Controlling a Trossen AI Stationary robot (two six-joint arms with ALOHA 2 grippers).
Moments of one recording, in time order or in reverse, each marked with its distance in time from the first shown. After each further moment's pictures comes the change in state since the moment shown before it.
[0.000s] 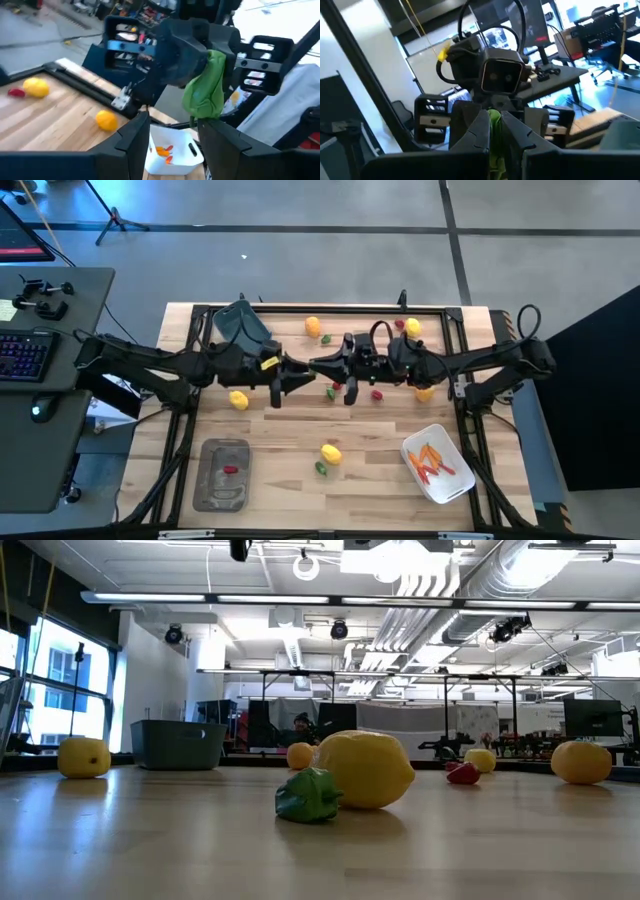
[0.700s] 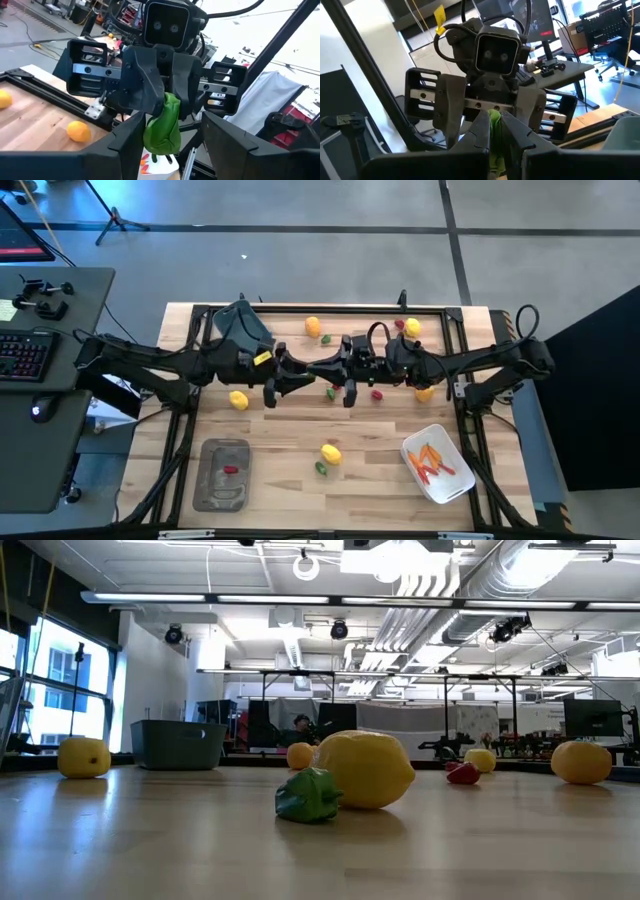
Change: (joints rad) left arm 0.007 -0.001 0.016 0.075 0.100 -0.029; right arm 0.000 0.008 0.005 -0.018 -0.019 0.000
